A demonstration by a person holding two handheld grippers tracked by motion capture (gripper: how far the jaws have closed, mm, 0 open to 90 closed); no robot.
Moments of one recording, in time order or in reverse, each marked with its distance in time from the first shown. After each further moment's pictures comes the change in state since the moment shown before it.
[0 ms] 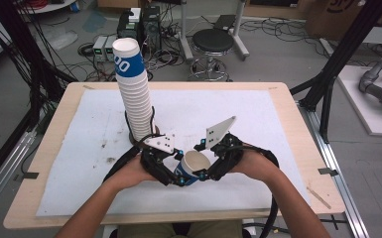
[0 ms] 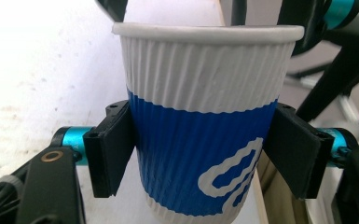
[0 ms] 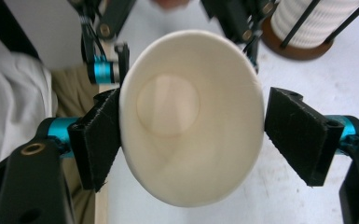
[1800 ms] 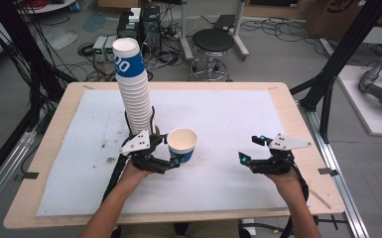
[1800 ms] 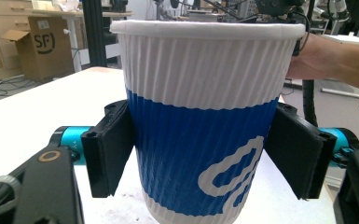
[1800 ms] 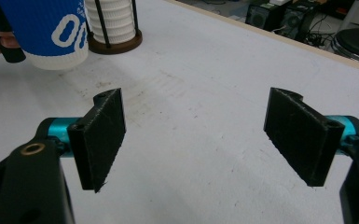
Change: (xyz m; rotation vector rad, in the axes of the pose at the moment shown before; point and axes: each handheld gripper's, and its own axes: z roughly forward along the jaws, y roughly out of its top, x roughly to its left) left arm 0.019 -0.046 -0.010 -0.474 0.270 0.027; right arm 0.004 -0.146 -0.049 -0.339 -0.532 0.407
